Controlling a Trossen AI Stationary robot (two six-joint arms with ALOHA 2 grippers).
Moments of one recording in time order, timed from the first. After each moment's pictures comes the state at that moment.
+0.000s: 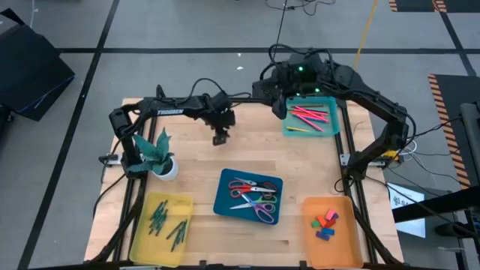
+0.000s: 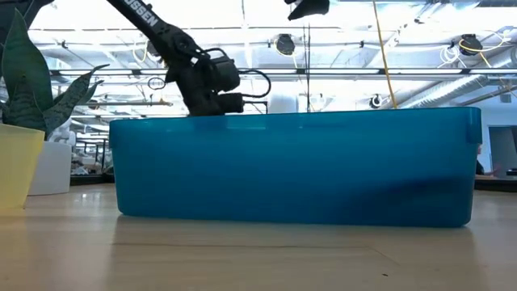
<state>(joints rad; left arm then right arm) 0.52 1.84 1.25 -0.55 0.28 0.43 -0.41 1.55 1.88 -0.93 -0.13 -0.15</state>
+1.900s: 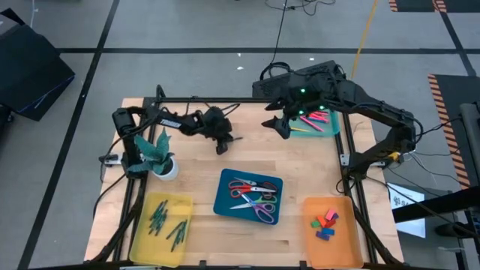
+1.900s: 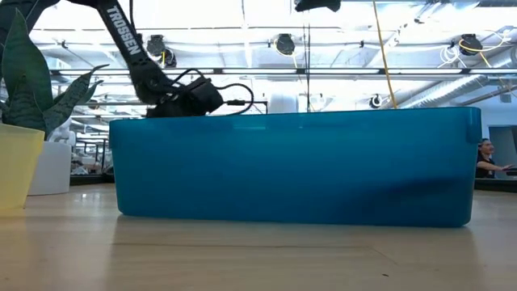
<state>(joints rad) 0.49 1.88 0.86 0.11 0.32 0.19 -0.27 1.46 1.75 -0.95 -0.15 0.13</state>
